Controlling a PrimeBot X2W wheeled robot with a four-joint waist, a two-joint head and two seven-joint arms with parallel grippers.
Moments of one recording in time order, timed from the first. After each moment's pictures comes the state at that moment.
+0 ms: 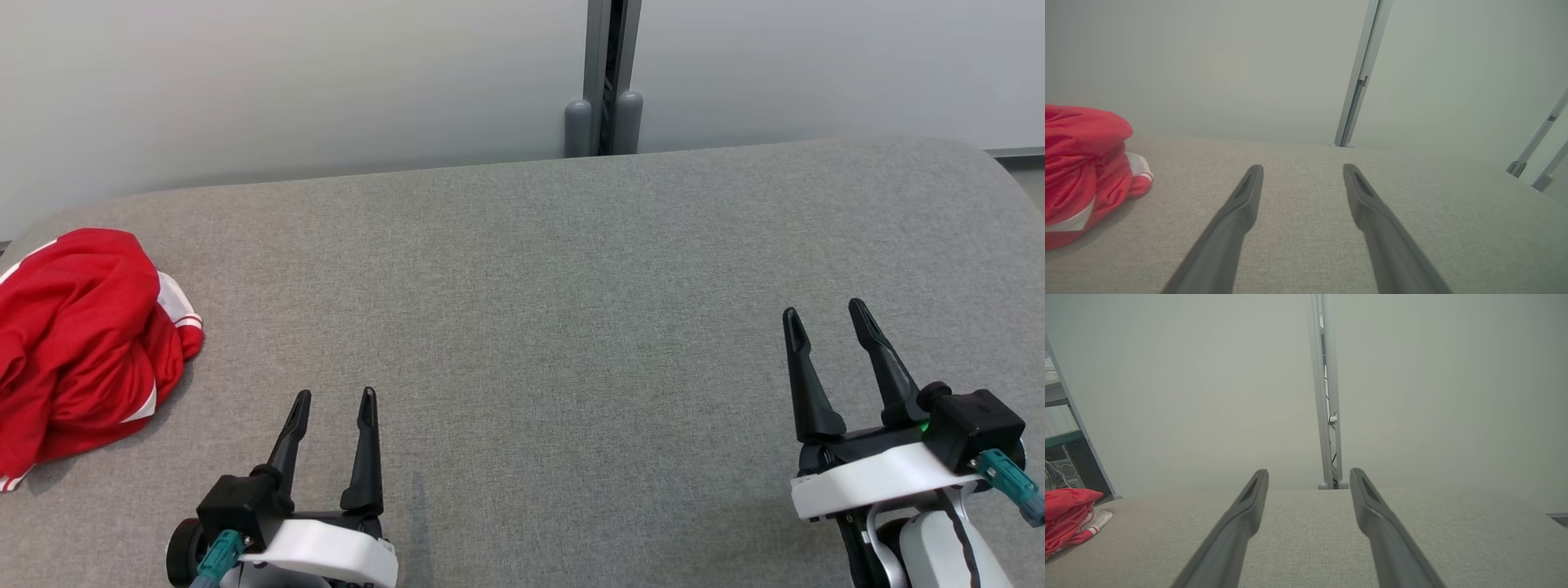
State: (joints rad) left arm -0.03 0.05 -0.20 0.19 -0.31 0.09 -0.26; right arm -0.17 -0.05 0.09 0.18 0.21 0.13 -0.26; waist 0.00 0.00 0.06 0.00
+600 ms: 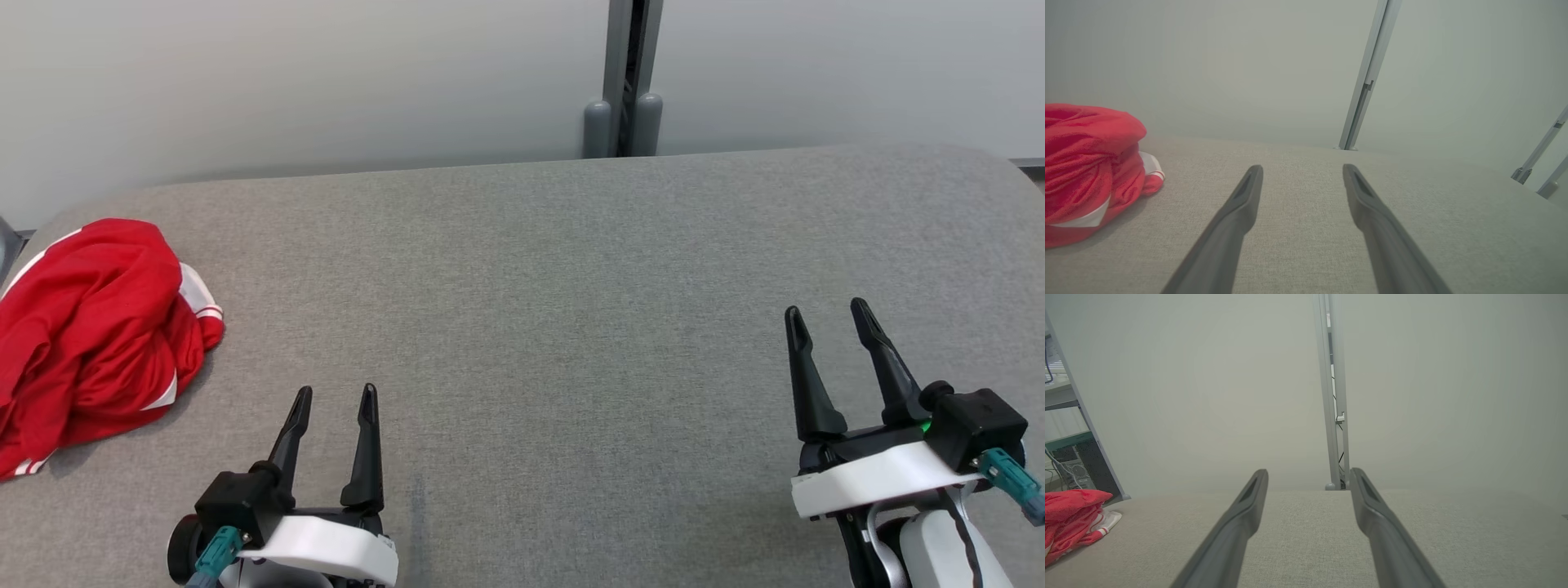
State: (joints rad) left arm -0.04 0.05 -0.20 0.19 -0.32 0.08 -0.26; right arm -0.17 -0.05 0.08 0.19 0.21 0.13 -0.26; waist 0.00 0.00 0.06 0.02
